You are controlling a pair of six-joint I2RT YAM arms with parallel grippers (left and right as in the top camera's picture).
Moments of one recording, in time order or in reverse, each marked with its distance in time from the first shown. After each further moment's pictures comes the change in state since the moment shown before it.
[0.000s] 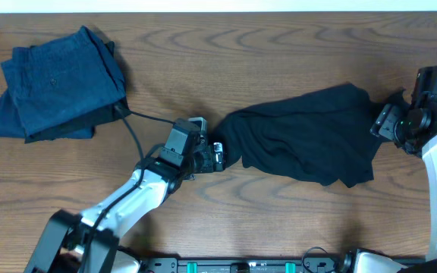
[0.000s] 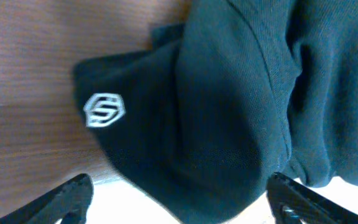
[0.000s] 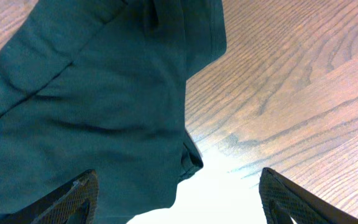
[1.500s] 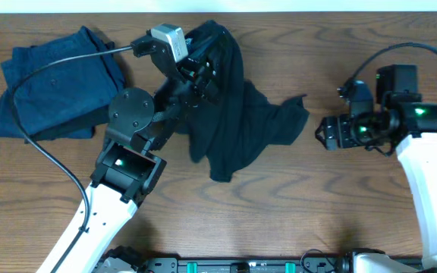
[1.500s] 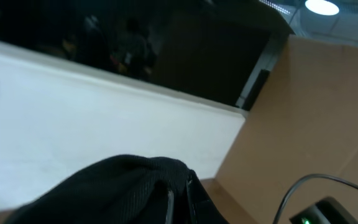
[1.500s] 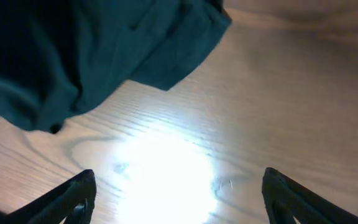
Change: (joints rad) left arm -0.012 -0.324 0.460 0.362 -0.094 0.086; right arm 0.238 0.002 0.000 -0.017 -0.415 -0.409
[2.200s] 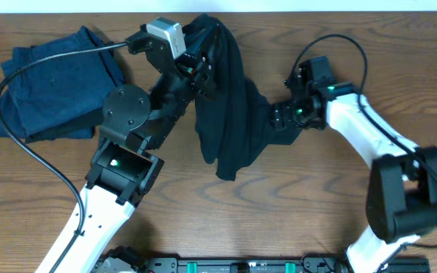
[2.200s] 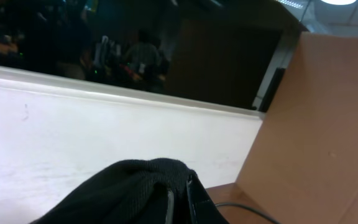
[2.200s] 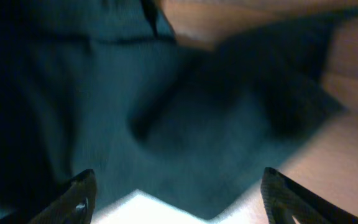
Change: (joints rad) left arm 0.001 -0.004 0.037 -0.051 -0.043 0.091; right arm 0.228 0.477 0.000 0.454 0.045 0.276
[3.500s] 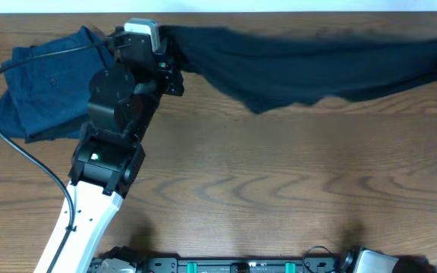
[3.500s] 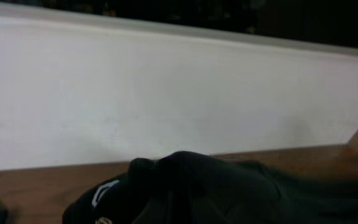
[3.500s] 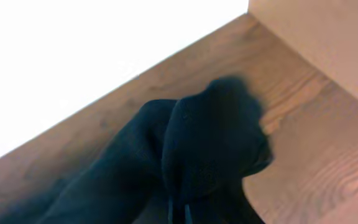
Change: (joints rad) left arm 0.171 0.000 0.002 -0.301 -0.101 0.180; right arm -0.609 -0.419 0.556 -0.366 0.230 0.083
